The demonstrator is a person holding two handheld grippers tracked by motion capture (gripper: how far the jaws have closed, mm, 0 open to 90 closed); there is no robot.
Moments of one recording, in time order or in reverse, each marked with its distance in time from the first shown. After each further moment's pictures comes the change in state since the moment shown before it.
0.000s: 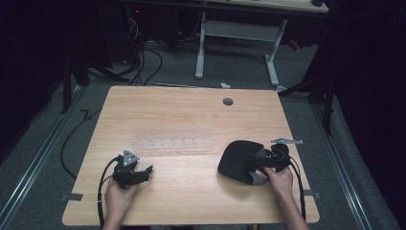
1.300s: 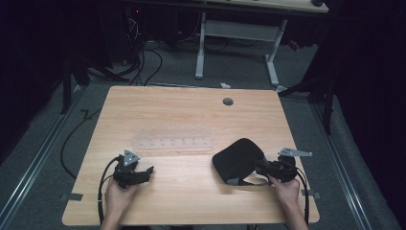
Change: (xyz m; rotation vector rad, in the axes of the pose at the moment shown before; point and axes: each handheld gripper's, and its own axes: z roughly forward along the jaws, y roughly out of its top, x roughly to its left) left arm -0.001 -0.001 0.001 0.020 -0.016 0.011; right arm 0.007 -0.028 -0.032 -0.097 0.169 -0.095
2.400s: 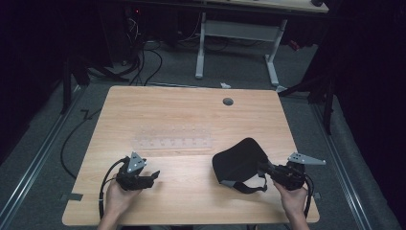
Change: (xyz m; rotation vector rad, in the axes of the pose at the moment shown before) left arm -0.035 0.004 -0.024 0.019 -0.174 0.115; right arm 0.038 0.006 -0.037 -0.107 0.059 0.007
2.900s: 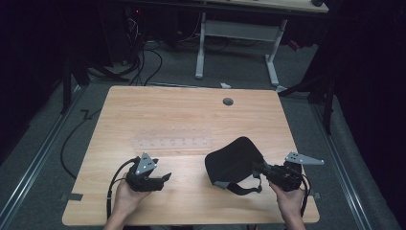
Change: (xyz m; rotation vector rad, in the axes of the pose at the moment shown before) left arm -0.035 0.009 -0.001 -0.010 -0.133 0.004; right arm 0.027 0.012 0.001 -0.020 0.062 0.003
